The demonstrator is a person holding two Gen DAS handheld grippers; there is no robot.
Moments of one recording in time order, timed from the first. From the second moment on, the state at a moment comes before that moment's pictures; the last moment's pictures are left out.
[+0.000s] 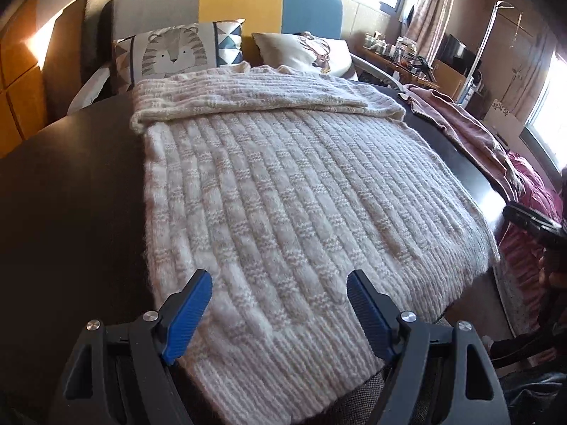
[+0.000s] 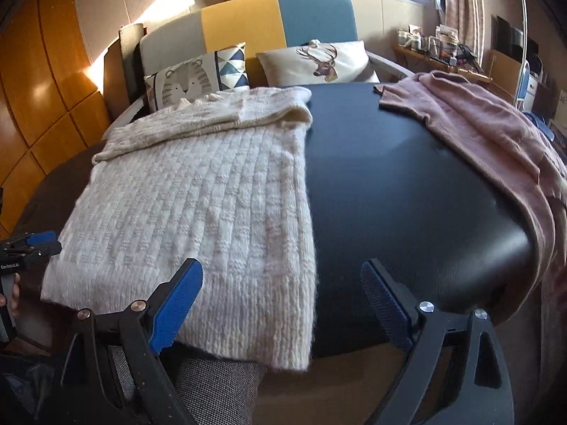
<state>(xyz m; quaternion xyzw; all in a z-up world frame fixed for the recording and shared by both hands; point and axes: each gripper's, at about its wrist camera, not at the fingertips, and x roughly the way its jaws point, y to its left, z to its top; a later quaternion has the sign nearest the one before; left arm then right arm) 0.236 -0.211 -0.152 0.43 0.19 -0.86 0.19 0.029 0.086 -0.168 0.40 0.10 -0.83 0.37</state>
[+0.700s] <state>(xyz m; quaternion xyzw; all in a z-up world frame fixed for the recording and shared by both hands) 0.283 -0.221 -0.179 0.42 0.27 -0.84 0.22 0.028 0.085 -0.209 0.42 0.10 -0.83 0.36</state>
